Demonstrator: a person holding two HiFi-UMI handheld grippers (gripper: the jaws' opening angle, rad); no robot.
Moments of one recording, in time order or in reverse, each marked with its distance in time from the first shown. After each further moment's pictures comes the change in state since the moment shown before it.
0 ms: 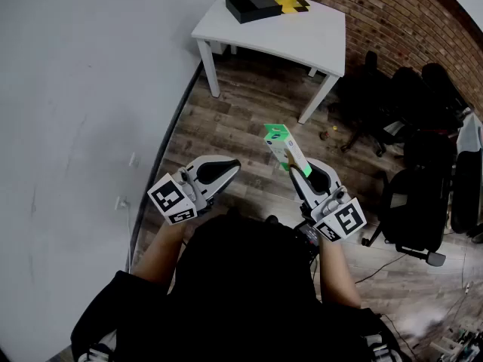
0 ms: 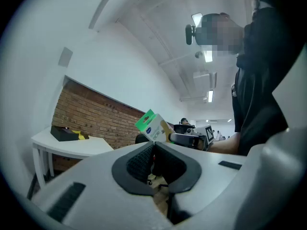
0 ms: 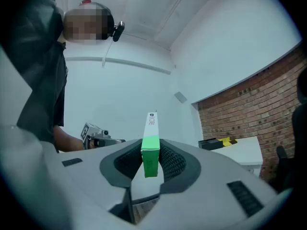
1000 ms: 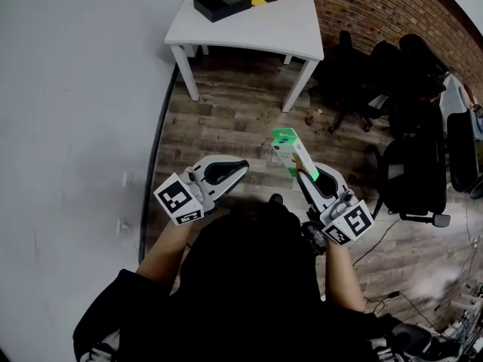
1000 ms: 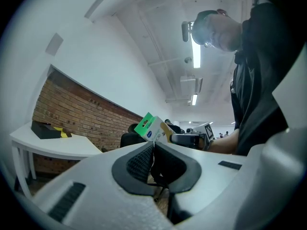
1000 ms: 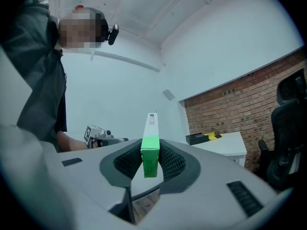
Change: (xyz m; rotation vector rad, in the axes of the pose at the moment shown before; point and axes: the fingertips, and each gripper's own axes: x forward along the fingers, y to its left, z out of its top) left arm -0.001 0.003 -0.006 0.000 -0.001 -0.200; right arm -0.012 0.022 -0.010 0.038 0.035 -0.171
